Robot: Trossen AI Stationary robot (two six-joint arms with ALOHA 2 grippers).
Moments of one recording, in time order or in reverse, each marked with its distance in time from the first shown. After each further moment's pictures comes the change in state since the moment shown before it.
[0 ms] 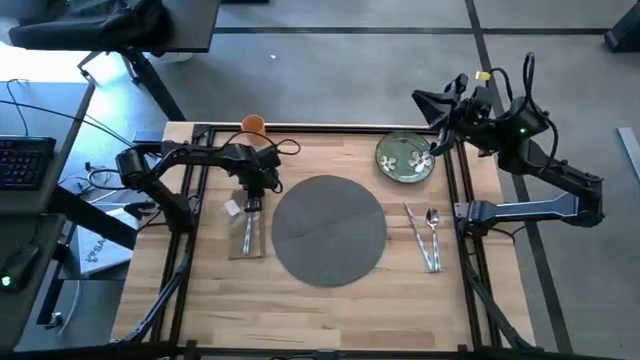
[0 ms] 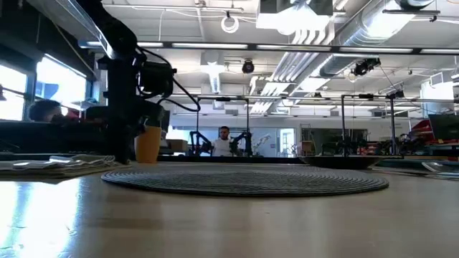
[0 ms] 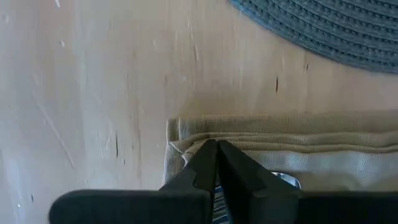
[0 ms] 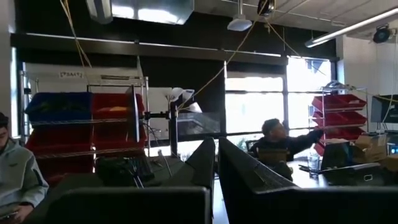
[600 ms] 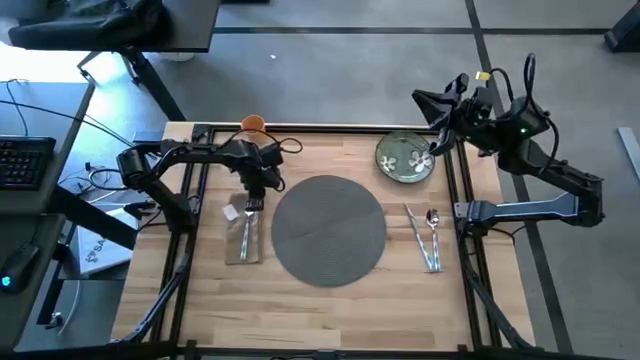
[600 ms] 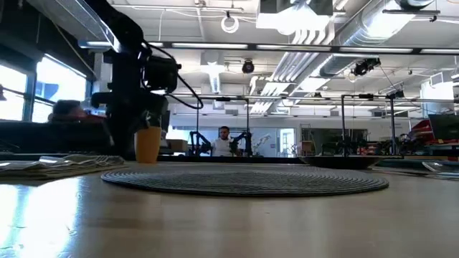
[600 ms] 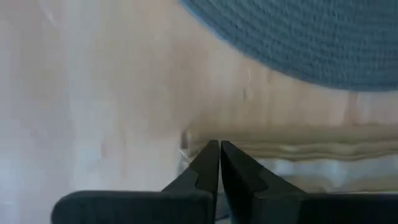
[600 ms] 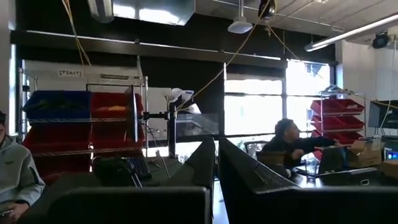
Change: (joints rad) left arm -0.009 0.002 0.098 -0.105 0.066 -0.063; right arm 0.000 0.000 0.000 0.004 0.000 -0.019
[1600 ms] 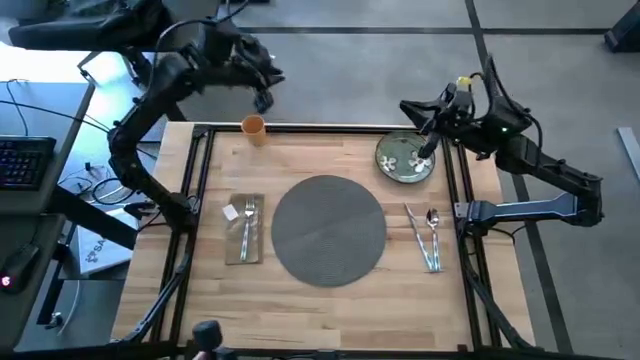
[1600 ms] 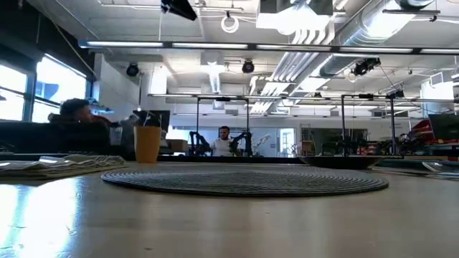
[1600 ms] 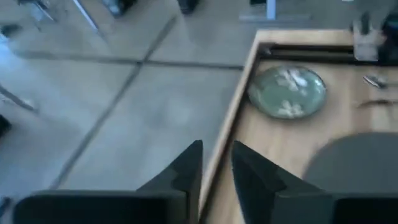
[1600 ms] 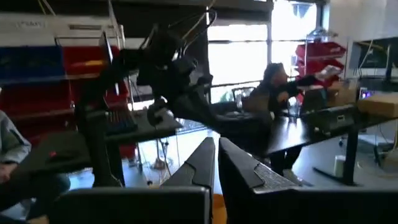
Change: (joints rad) left arm 0.246 -0.034 1.095 -0.240 -0.001 0.003; right arm 0.000 0.017 0.000 -0.240 0.077 0.045
